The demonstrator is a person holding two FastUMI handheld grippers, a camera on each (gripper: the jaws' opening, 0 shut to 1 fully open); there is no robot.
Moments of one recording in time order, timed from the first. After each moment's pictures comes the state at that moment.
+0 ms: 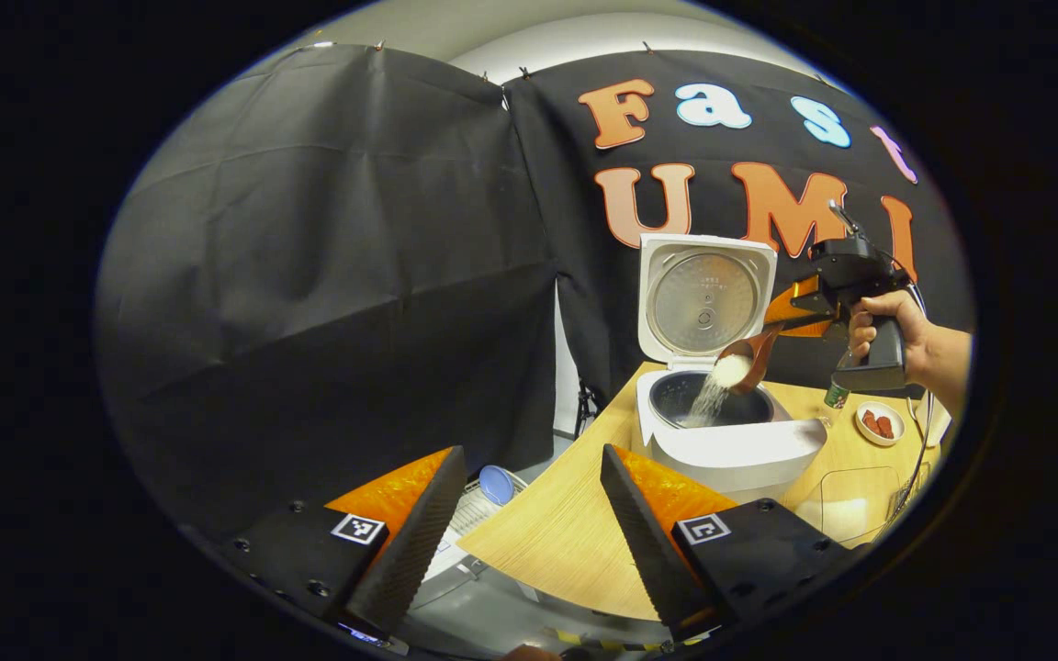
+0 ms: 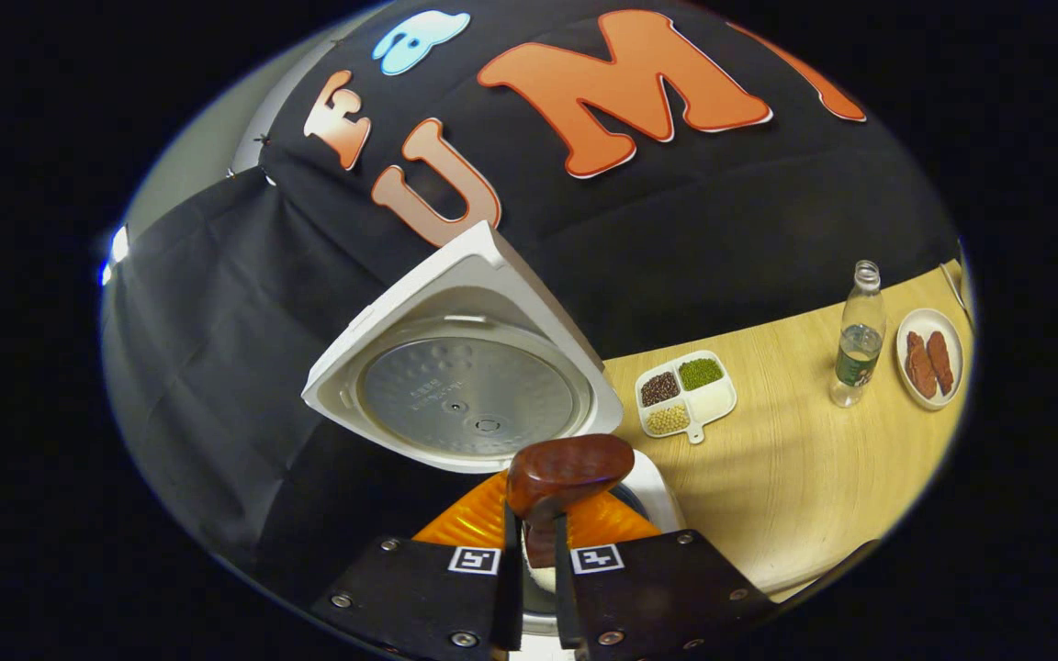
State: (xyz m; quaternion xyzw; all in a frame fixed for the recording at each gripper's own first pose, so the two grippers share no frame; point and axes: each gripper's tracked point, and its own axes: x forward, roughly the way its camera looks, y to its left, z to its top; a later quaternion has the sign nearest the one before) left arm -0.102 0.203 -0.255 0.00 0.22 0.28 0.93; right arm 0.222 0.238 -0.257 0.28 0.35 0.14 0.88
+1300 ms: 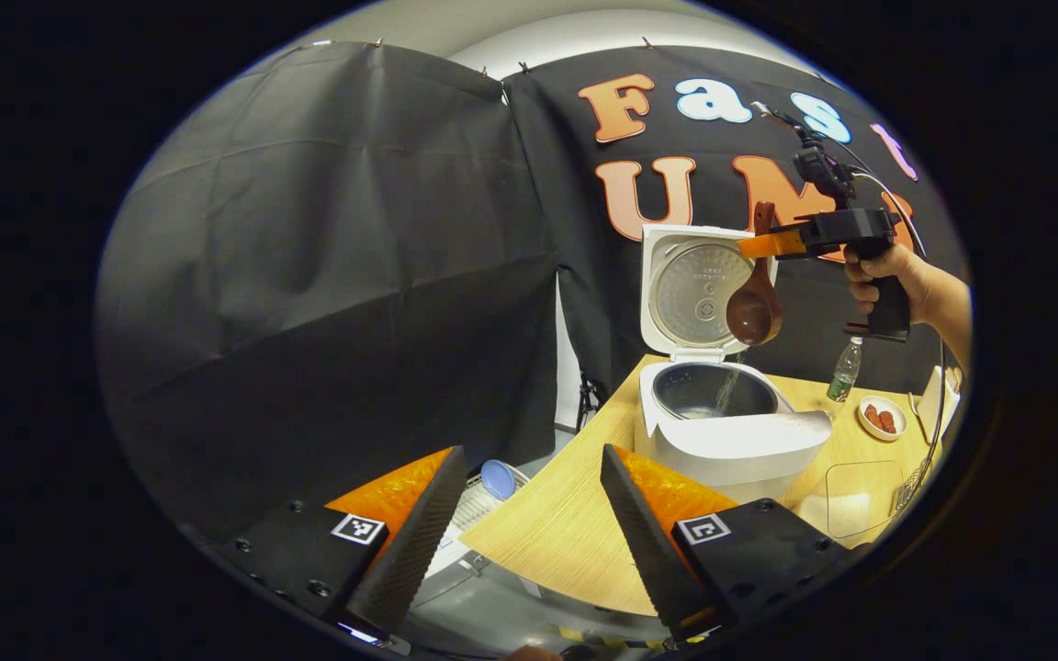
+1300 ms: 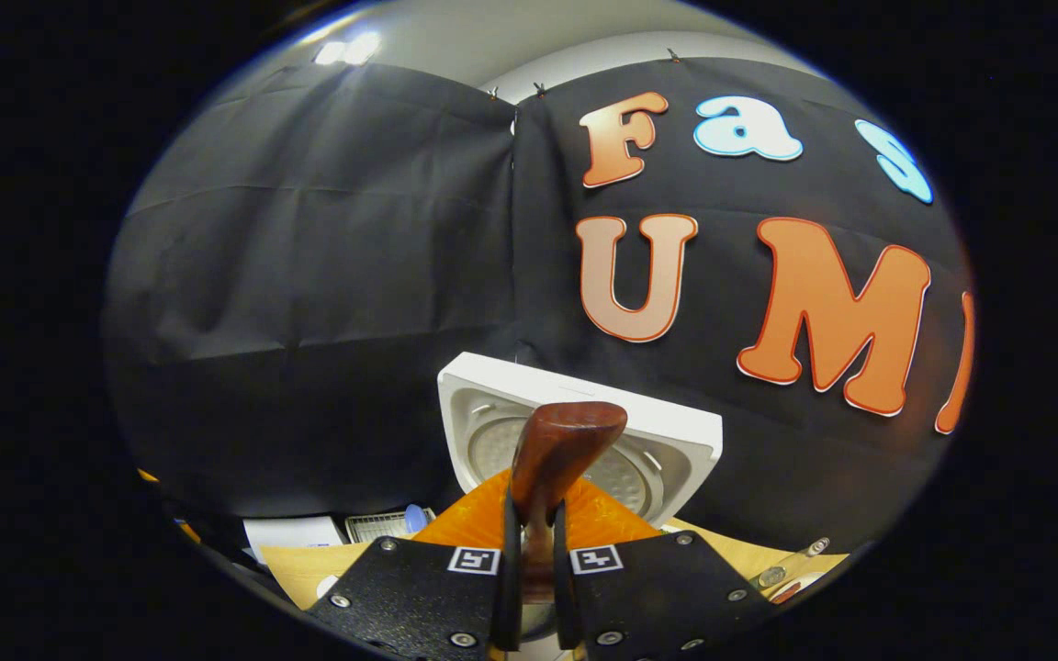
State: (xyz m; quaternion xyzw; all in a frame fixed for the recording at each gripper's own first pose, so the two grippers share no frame) left arm -0.110 0.212 -0.265 0.00 0.23 0.29 0.93; right arm 0.225 0.290 -0.151 -0.04 0.13 0.29 0.95
